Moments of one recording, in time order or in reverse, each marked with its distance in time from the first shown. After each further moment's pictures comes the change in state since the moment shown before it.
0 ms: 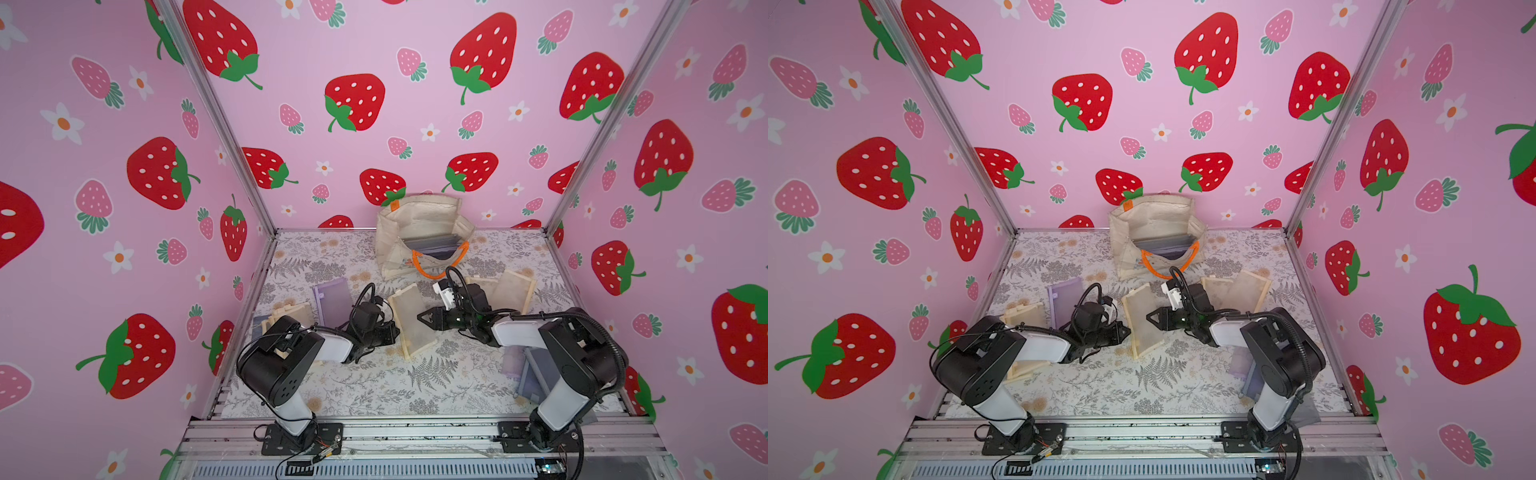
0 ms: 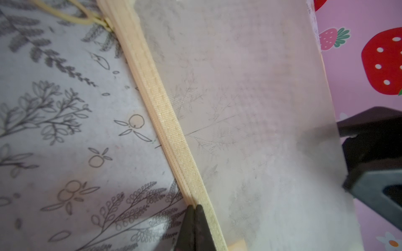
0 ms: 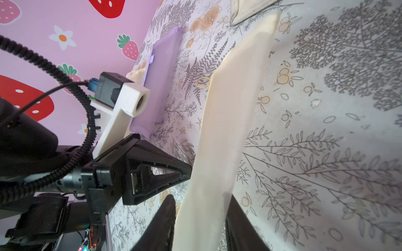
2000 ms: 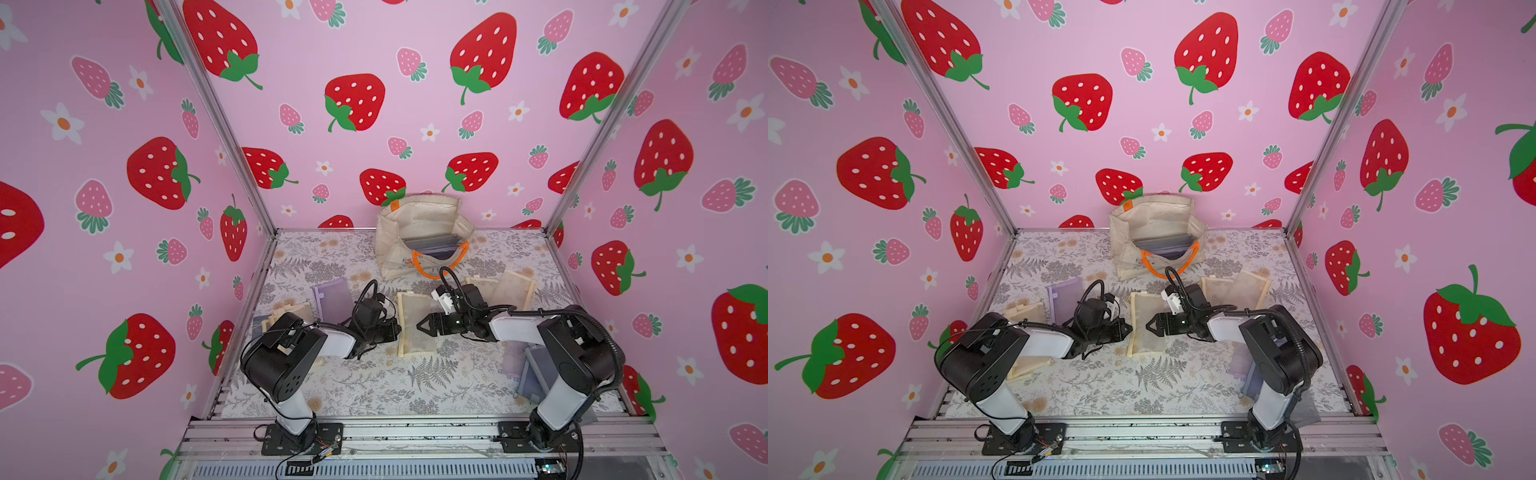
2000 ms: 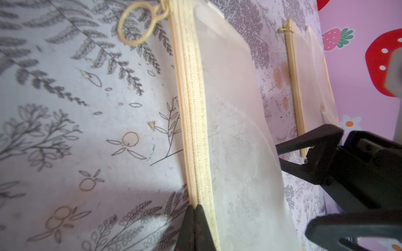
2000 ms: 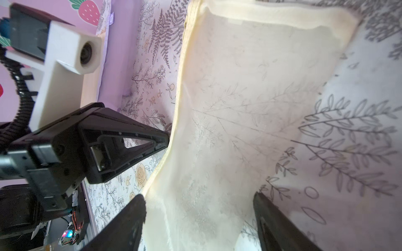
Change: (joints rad) left arm 0.001 0.032 0.046 -0.023 -0.002 0.007; right arm -0.002 0.009 0.038 -0.230 0.021 -0.075
